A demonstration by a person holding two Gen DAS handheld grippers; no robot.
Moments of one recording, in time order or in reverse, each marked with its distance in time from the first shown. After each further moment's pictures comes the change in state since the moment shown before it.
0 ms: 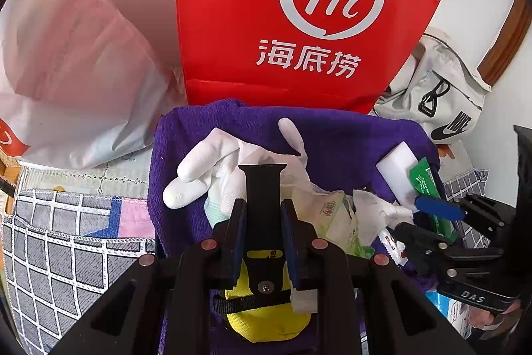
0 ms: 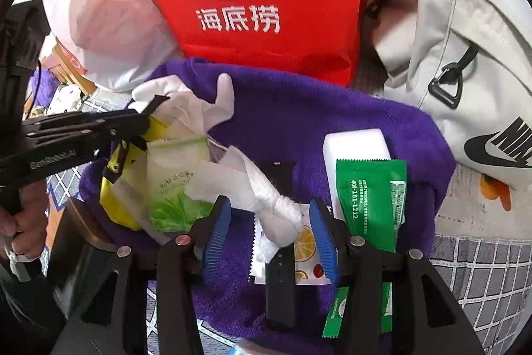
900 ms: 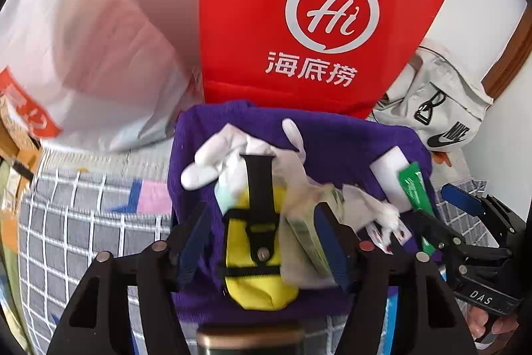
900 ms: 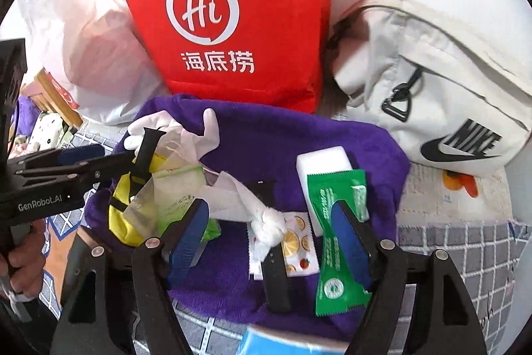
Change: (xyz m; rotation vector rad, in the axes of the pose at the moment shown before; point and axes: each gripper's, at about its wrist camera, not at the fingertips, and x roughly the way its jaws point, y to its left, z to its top) left arm -0.036 -0.005 -0.004 -0.068 0.020 0.035; right arm -0.049 0.002 0.002 0.093 -0.094 -0.118
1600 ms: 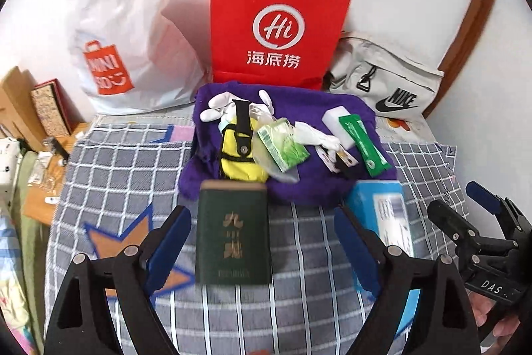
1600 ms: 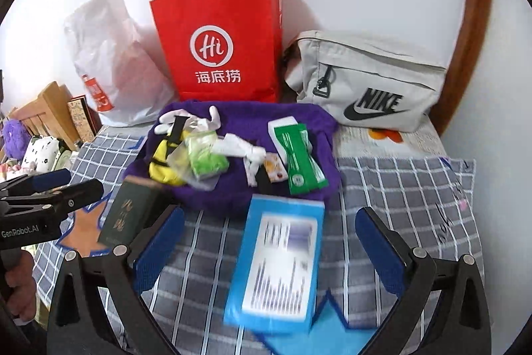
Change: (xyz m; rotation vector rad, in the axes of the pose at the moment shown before) left arm -0.143 -0.028 -0.117 0.046 -0.102 0.040; right arm -0.156 0.021 -0.114 0.099 -0.146 -0.120
